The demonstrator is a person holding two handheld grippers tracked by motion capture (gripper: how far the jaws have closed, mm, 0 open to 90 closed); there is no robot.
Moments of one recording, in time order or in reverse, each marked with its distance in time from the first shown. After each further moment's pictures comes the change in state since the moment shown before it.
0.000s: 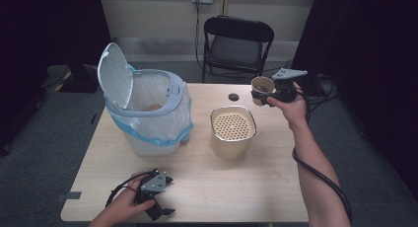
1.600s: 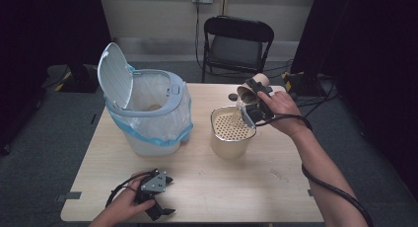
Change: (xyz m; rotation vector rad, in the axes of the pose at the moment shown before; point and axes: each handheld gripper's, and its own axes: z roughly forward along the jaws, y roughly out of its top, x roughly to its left) left arm 0.000 0.000 0.000 -0.002 -0.001 0.002; right arm 0.111 0.008 -0.001 0.167 -0.558 -1.503
